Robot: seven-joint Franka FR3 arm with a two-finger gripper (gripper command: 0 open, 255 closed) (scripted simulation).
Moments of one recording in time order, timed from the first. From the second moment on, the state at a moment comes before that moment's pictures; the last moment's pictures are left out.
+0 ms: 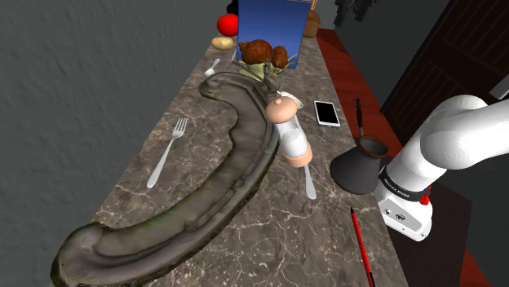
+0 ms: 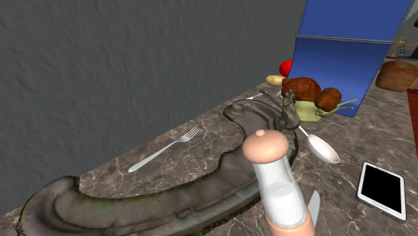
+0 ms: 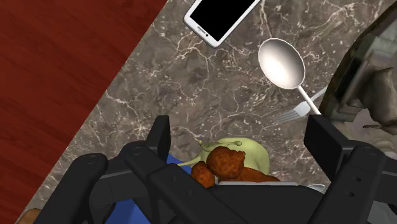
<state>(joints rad) 0.01 -0.75 0.00 -2.26 -0.06 1.65 0.17</state>
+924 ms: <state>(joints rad) 0.02 -0.63 0.29 -2.33 0.08 1.81 0.62</state>
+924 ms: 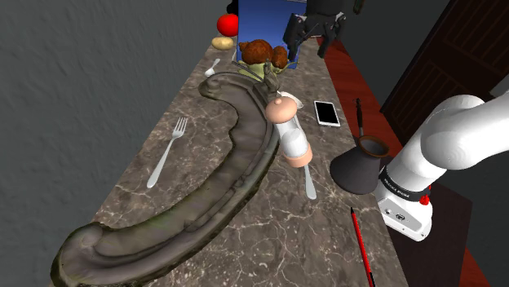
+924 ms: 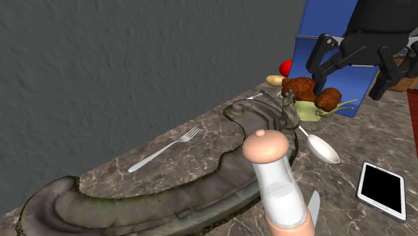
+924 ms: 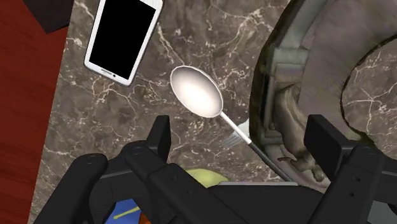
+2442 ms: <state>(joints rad) 0.03 0.22 0.72 -1.83 -0.25 2.00 1.61</state>
